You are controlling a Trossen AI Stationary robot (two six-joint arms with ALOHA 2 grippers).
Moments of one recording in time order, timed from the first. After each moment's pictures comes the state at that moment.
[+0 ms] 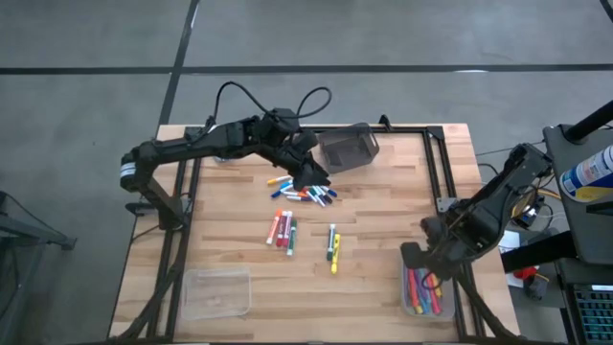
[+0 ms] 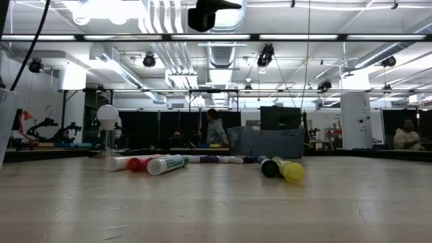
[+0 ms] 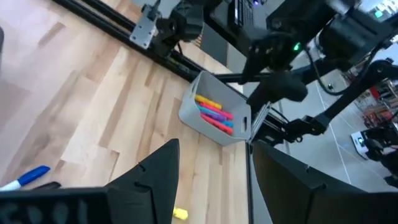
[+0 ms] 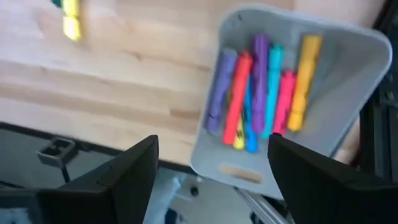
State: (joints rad) left arm 0.22 1.59 1.65 -0.53 0.45 -0.49; right arm 0.77 1.20 1.17 -1.26 0.02 2.25
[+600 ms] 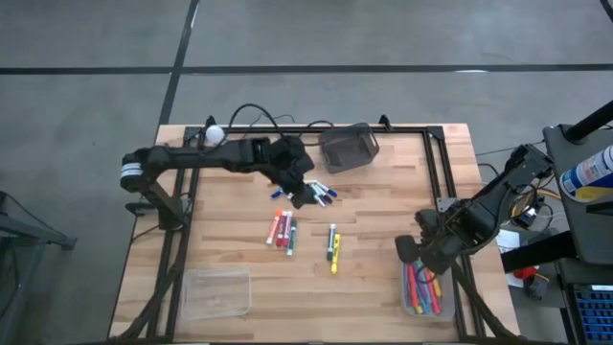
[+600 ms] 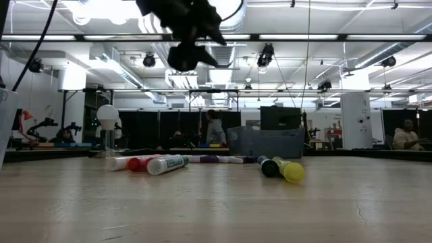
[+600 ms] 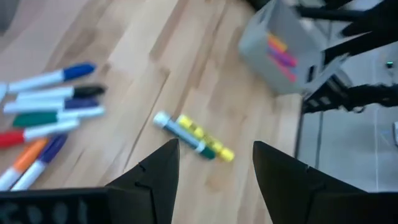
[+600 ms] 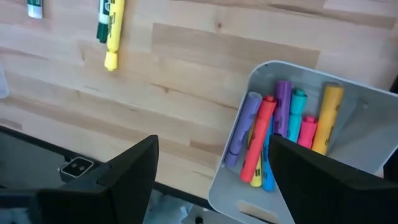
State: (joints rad) left arm 0.18 1.60 1.40 -0.58 0.38 -0.52; right arm 0.71 1.20 1.17 -1.26 0.13 2.13
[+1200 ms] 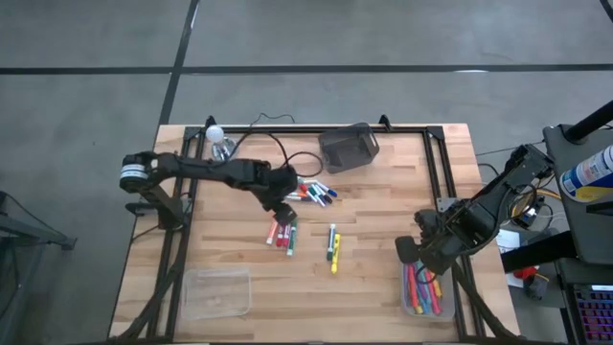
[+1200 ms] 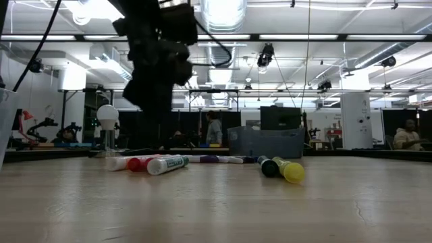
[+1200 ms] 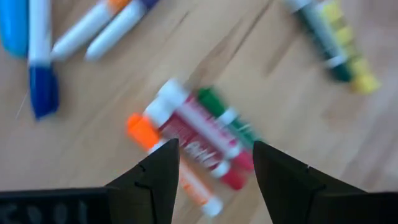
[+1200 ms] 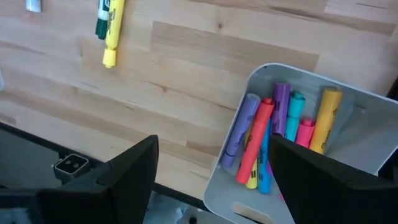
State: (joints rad) left arm 0.13 1.60 1.14 -0.72 0.20 -0.59; right arm 0.71 1.20 1.17 -1.25 0.13 2.10
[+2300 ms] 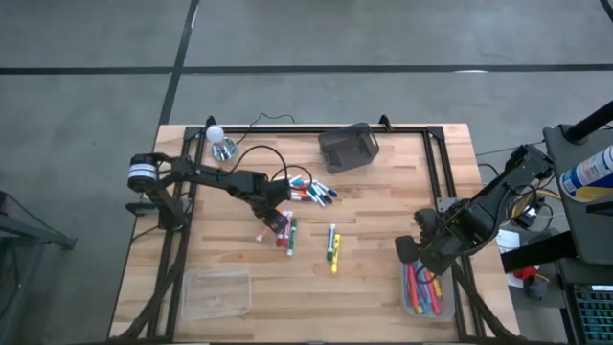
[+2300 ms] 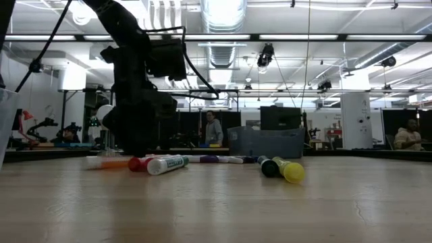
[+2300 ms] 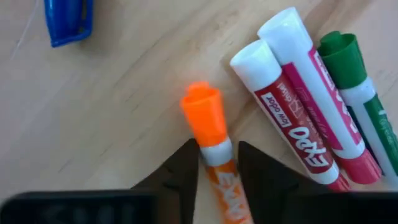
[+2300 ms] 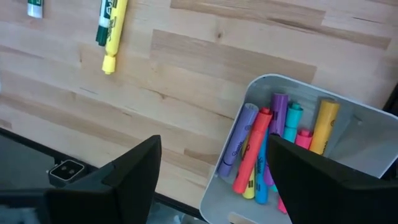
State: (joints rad) left arm 0.13 1.67 0.93 -0.58 0.15 -0.65; right arm 0.71 1.20 1.16 -1.26 0.16 2.08
